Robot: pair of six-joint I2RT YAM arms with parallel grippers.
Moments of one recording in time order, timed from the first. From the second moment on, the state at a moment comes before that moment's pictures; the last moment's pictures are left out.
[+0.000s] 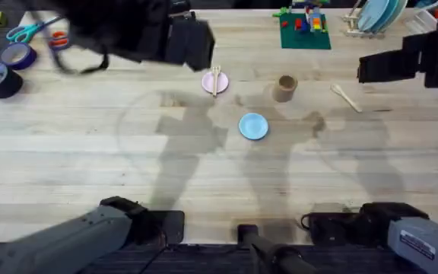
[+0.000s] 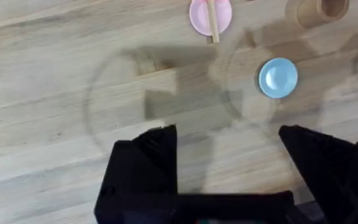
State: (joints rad) left arm -0.34 1.29 1.62 -1.44 0.02 -0.17; right arm -0.01 1.05 1.28 -1.19 -0.03 -0.10
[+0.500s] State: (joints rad) left arm -0.34 0.92 1.26 -1.26 0.01 -0.16; right arm -0.01 1.05 1.28 -1.19 -0.03 -0.10
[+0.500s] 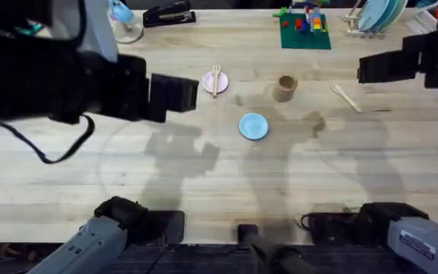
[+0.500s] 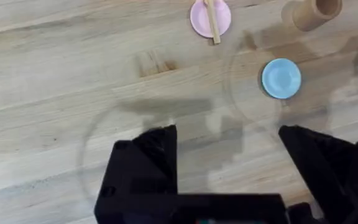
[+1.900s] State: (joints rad) left arm -0.34 0.91 1.21 -1.22 0.01 -0.16; right arm -0.32 1.54 1.28 -1.08 -0.19 -0.77
